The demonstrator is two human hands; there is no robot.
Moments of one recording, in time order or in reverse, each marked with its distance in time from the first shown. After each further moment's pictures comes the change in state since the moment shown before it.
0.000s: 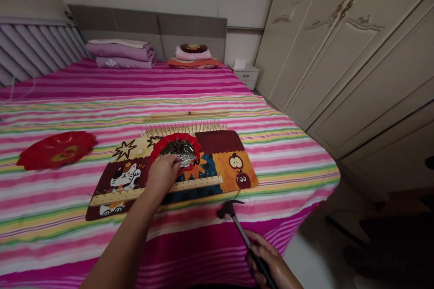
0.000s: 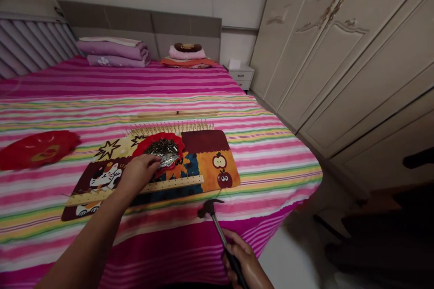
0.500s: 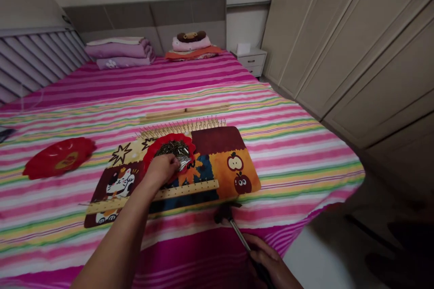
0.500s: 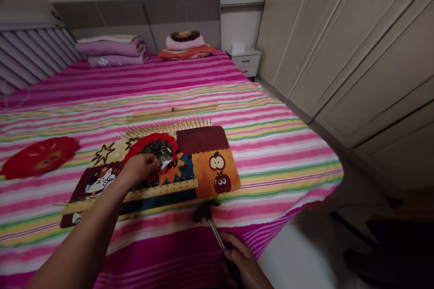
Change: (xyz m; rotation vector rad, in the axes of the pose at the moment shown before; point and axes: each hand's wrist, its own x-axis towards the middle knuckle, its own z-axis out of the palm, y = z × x) left_hand 0.040 0.012 0.008 -0.054 -0.309 -0.209; right_hand 0.018 -0.010 -0.010 0.016 -0.081 0.033
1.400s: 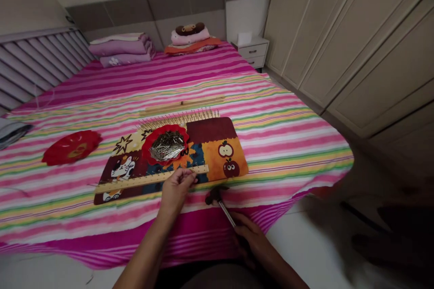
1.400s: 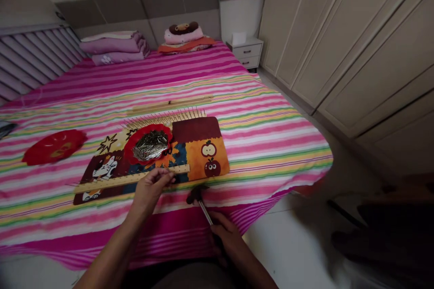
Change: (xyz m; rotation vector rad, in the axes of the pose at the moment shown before) left_hand -0.101 0.047 0.079 -1.028 0.122 -0.085; right_hand -0.001 -0.005 -0.005 -0.101 -0.034 0.036
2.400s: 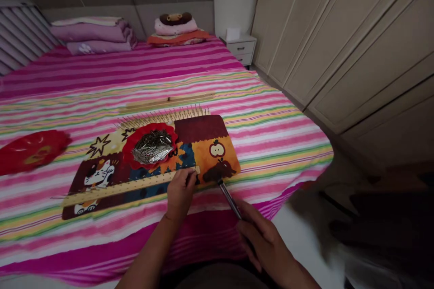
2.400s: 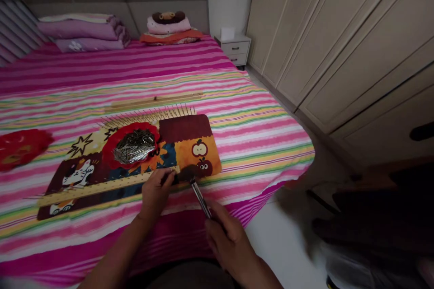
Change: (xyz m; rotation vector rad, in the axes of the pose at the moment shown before) left_hand 0.019 -0.041 0.026 0.587 0.128 0.557; right_hand -0.054 -0.068 0.025 -0.298 0.082 -0.291
